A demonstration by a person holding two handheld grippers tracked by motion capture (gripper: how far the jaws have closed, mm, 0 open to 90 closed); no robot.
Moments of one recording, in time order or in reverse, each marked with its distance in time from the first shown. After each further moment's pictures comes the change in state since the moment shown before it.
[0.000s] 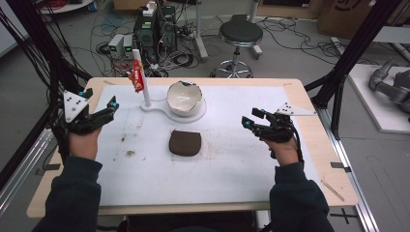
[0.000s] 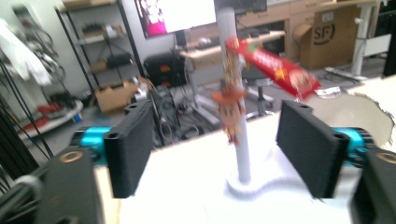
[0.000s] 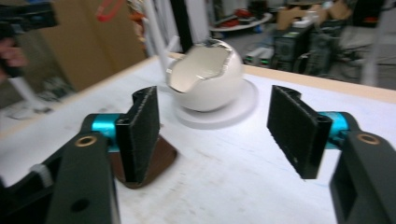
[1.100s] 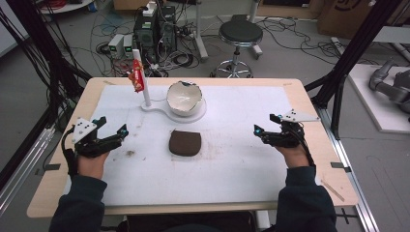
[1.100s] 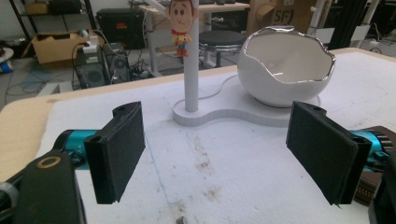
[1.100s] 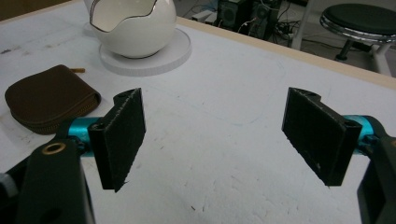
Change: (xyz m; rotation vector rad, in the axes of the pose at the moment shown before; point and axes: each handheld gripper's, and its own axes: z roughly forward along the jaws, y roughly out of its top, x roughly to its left) left arm -0.014 -0.064 -0.009 0.096 -0.149 -0.143; right arm -0.019 -0.020 -0.017 0.155 -0.230 -0.110
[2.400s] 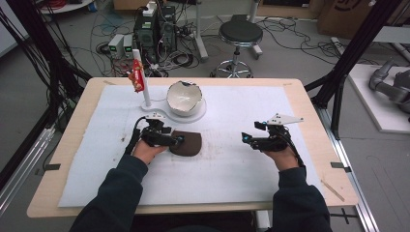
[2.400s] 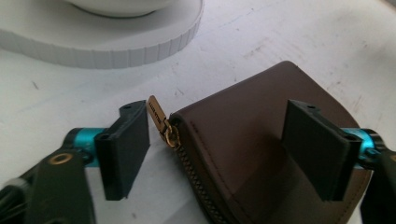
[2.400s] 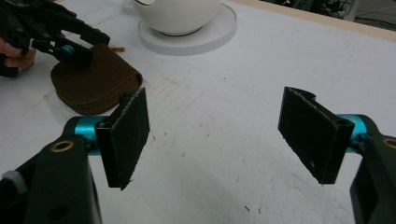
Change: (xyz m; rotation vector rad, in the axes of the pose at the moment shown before) left arm -0.088 -0.023 0.140 0.470 -0.458 -0.135; right arm 0.017 -0.009 0.026 0.074 0.148 0.009
